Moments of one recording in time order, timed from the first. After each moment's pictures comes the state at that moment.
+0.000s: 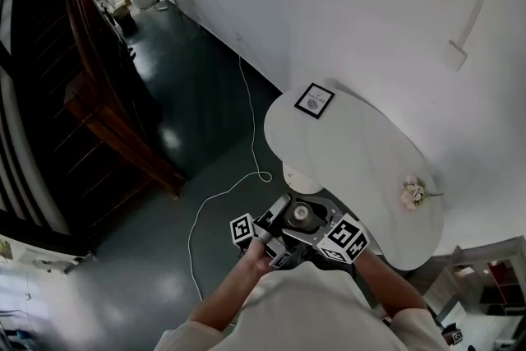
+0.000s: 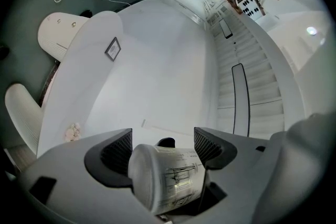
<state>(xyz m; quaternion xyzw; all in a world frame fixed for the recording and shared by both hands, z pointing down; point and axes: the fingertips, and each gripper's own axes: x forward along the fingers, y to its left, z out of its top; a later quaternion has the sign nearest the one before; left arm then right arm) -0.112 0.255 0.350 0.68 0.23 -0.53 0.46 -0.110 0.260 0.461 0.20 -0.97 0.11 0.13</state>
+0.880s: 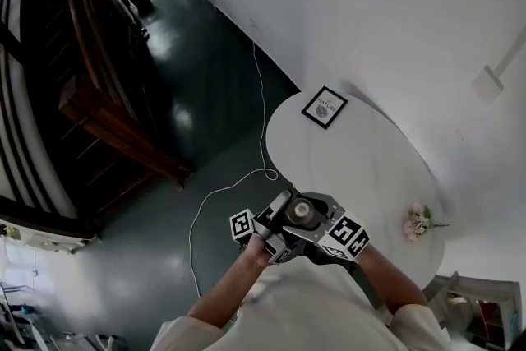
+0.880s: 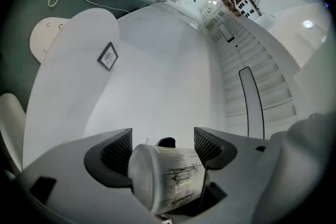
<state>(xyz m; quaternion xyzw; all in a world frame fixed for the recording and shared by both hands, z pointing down) -0.062 0.114 0.370 0.69 0.17 -0.54 0.46 -0.065 0.127 0.478 0.13 -0.97 0.13 0.13</state>
